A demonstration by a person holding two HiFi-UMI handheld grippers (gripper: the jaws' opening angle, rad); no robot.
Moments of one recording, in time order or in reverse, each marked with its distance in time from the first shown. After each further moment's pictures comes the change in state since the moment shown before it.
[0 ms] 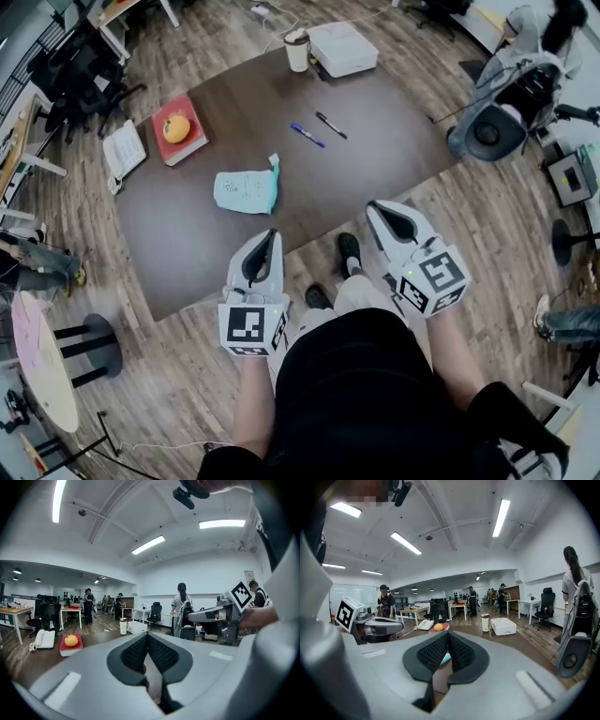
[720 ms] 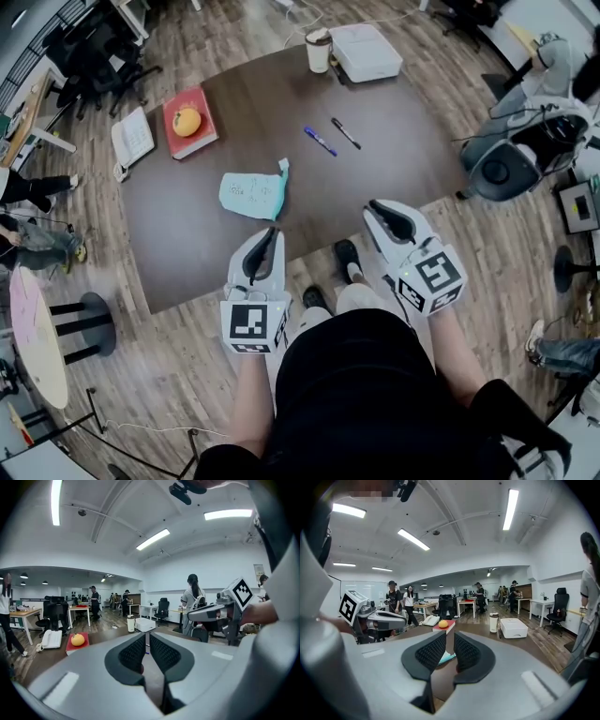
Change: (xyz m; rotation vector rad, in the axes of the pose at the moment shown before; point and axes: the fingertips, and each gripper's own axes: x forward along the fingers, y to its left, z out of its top) left arm 0.033 0.025 0.000 0.009 0.052 0.100; right arm 0.051 -0.019 0.003 -0.067 0.053 0.130
